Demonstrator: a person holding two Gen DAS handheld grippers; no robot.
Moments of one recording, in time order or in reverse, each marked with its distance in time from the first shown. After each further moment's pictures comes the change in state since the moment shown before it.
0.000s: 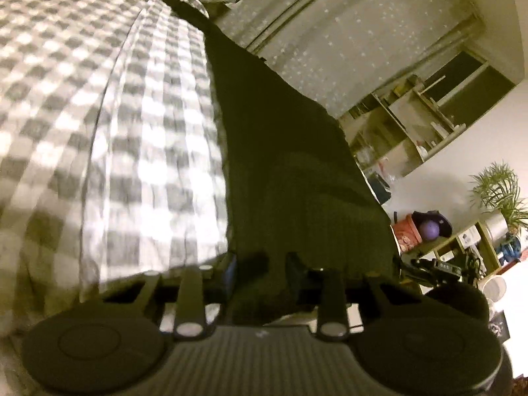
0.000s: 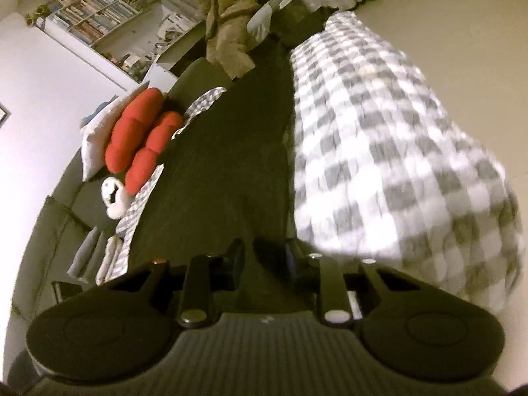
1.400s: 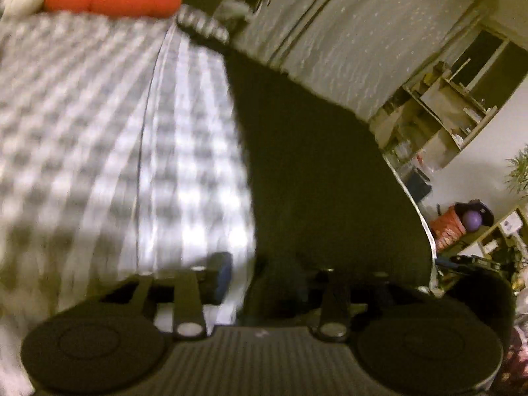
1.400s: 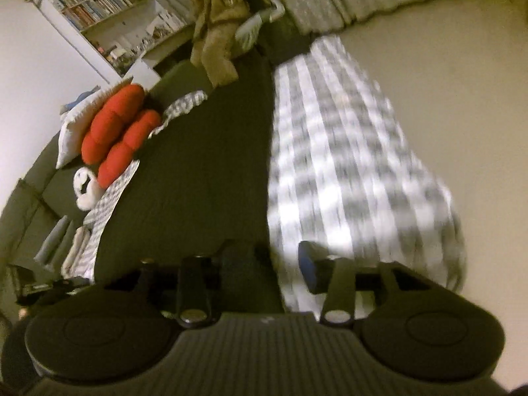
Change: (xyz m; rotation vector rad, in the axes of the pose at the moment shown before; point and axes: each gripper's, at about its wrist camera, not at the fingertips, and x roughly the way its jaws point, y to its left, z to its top) left arm -0.035 -0.036 0.015 0.112 -0.062 0.213; right arm -0.023 0.017 0.007 -0.123 -0.054 -0.158
